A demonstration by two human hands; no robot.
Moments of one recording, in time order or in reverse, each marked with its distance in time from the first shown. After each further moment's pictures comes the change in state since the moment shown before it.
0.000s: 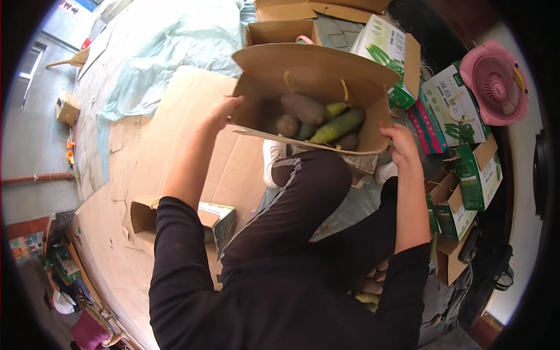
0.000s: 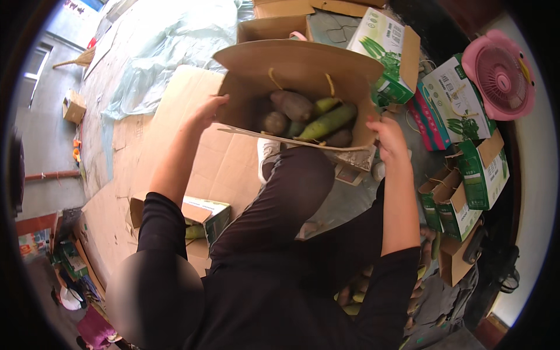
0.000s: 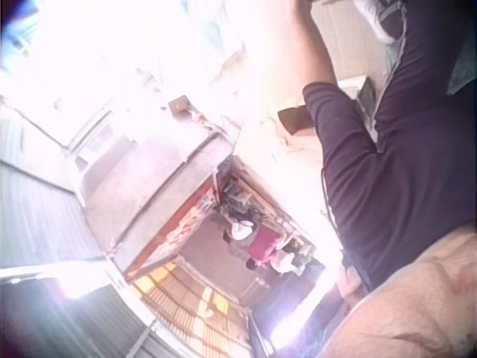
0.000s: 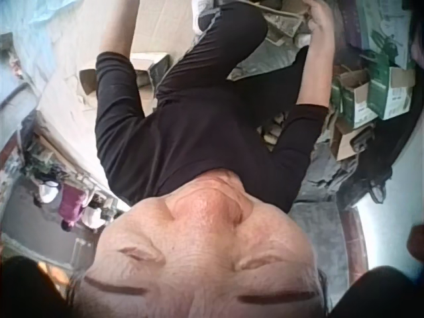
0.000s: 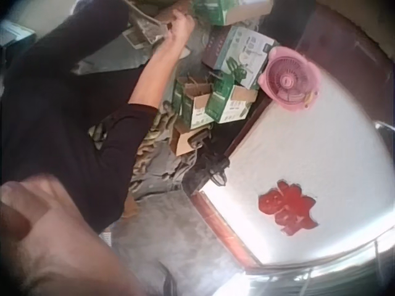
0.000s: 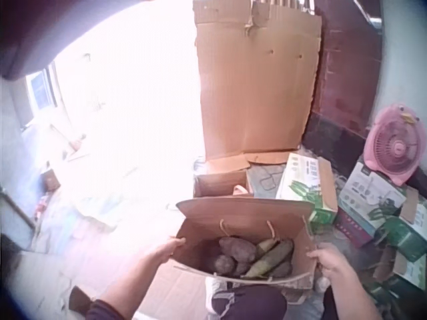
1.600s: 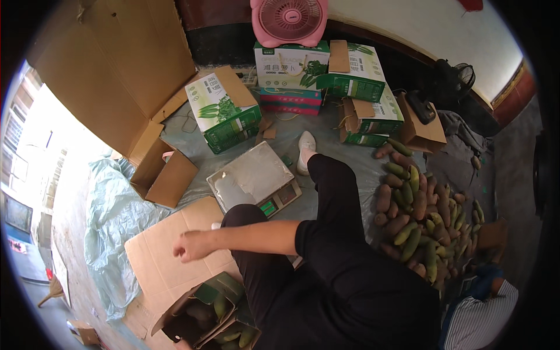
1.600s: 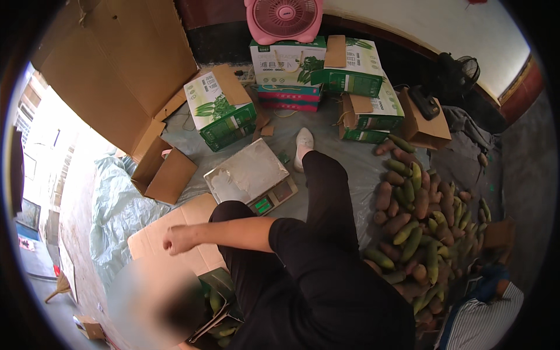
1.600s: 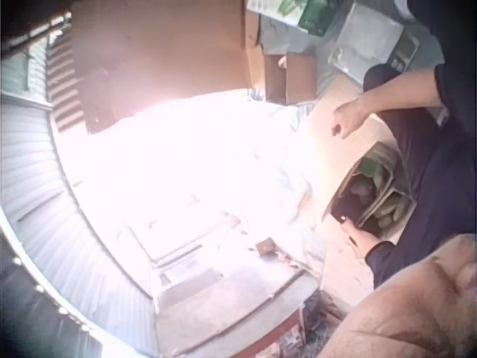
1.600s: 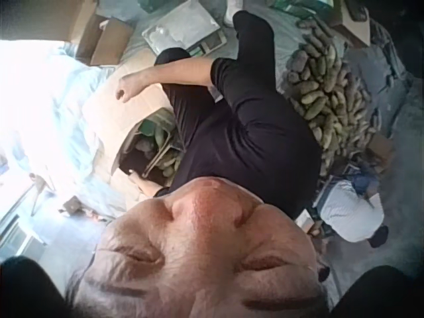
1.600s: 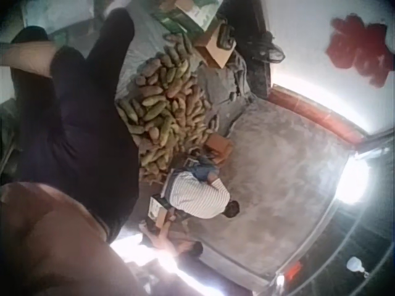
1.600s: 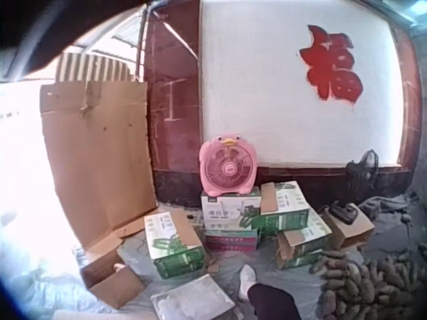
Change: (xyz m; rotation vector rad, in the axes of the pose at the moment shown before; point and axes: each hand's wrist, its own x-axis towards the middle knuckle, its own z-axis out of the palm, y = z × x) left_hand -0.130 -0.232 -0.290 0.883 0.863 0.492; right_hand -0.087 0.002 0.233 -0.426 -0.582 -0.850
